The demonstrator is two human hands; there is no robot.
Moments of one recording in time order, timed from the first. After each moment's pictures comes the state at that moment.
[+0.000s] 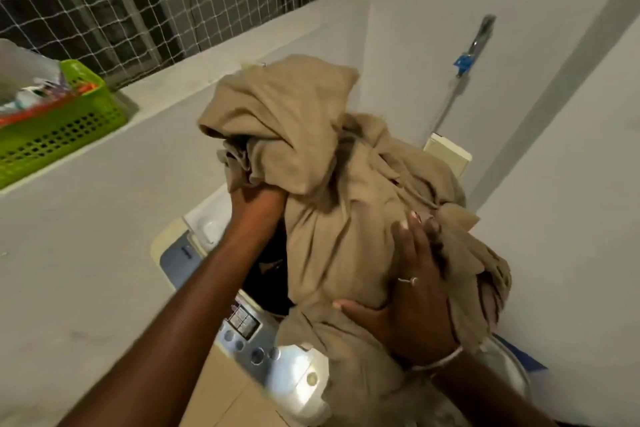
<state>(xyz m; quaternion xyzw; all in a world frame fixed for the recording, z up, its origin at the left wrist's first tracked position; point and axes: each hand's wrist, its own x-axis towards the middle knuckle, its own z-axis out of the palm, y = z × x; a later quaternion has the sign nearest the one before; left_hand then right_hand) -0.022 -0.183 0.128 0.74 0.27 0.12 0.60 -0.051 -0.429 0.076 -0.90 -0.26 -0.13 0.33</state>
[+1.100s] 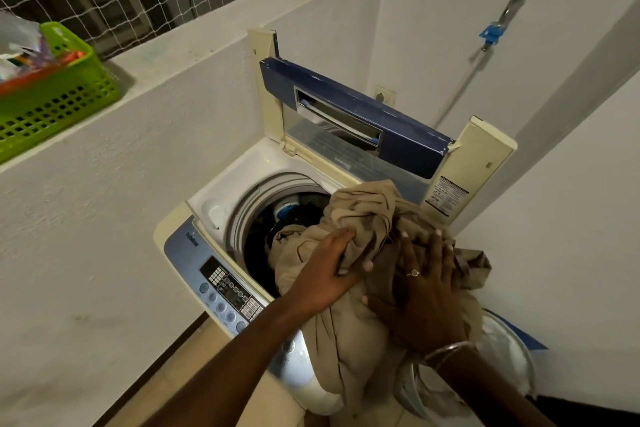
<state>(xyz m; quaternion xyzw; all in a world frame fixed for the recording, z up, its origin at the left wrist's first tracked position) -0.049 -0.218 -0.029 0.87 0.01 -0.03 0.49 -0.036 -0.422 0.001 -0.98 -0.12 0.11 0.14</state>
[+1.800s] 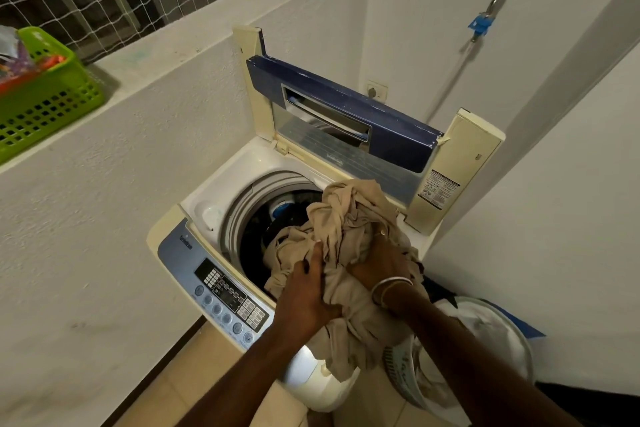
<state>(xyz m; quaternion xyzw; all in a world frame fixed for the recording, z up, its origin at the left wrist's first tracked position) -0.089 -0.214 -0.059 0.94 0.12 -0.11 0.30 0.009 -0.362 -0.026 -0.93 -0.05 0.20 0.31</state>
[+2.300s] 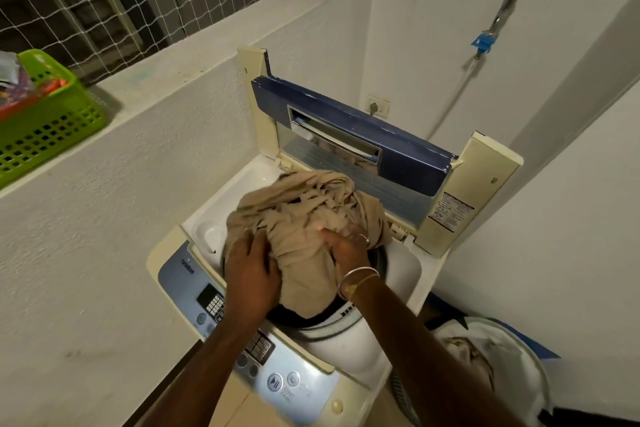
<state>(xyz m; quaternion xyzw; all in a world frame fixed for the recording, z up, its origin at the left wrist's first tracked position) -0.050 -0.112 -0.043 0.93 0.19 0.14 0.28 0.049 -0.262 -0.040 -0.60 0.19 0.21 0.75</state>
